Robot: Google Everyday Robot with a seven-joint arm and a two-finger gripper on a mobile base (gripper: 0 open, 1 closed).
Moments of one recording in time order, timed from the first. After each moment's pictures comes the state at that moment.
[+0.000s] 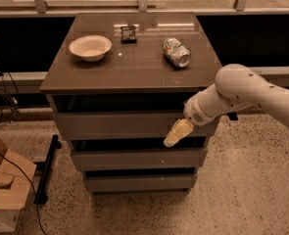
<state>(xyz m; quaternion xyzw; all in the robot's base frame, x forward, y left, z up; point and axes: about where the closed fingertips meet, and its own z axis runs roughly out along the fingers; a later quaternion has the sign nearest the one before) 0.602 -0.124 0.695 -0.50 0.81 0.15 0.26</state>
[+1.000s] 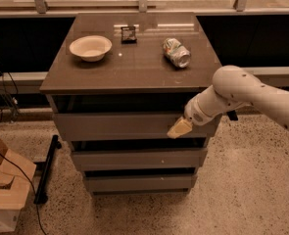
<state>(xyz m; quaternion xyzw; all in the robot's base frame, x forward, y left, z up) 0.616 -0.132 0.658 -0.51 0.82 0.16 0.23</state>
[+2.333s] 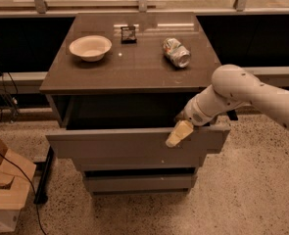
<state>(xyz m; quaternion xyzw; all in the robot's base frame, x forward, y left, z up) 0.617 -0.132 0.667 -0.51 0.82 0.16 0.23</state>
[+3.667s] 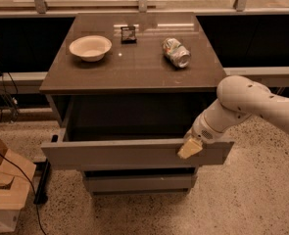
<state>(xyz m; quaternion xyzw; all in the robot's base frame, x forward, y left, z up) 0.543 -0.151 0.649 -0.51 0.83 0.16 0.14</state>
